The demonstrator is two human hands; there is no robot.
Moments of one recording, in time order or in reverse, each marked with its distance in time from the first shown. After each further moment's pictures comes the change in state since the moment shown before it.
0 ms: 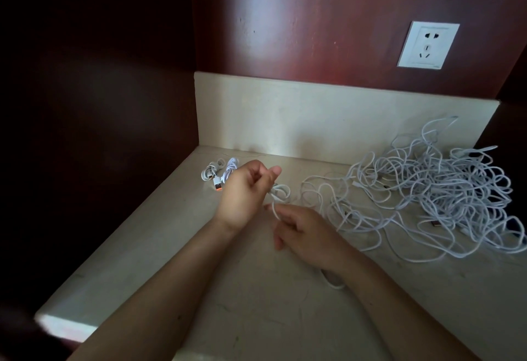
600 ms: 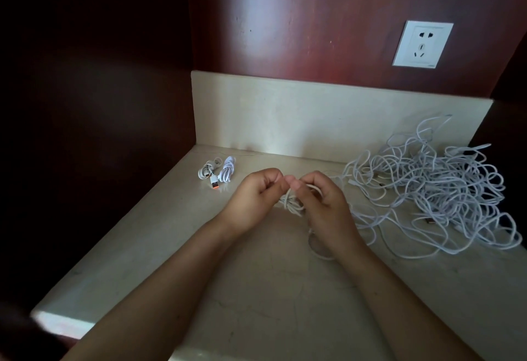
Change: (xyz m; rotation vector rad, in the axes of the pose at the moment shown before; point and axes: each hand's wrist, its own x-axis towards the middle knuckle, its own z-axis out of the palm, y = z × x) left_hand -0.007 0.009 0.010 -0.063 -0.316 0.054; right_hand 0.007 -0.006 -0.017 0.379 0.511 0.019
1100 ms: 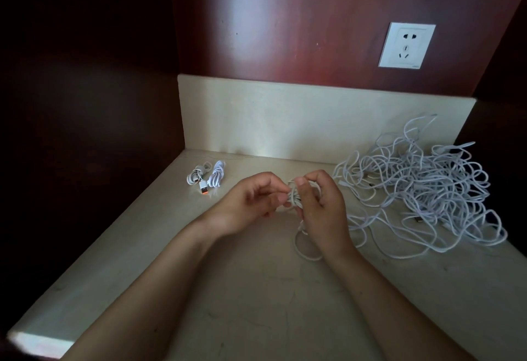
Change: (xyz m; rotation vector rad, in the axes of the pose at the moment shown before) left_hand 0.002 -0.002 -0.011 -0.138 -0.237 -0.045; right_hand 0.007 0.015 -0.002 -0.075 0.193 -0.050
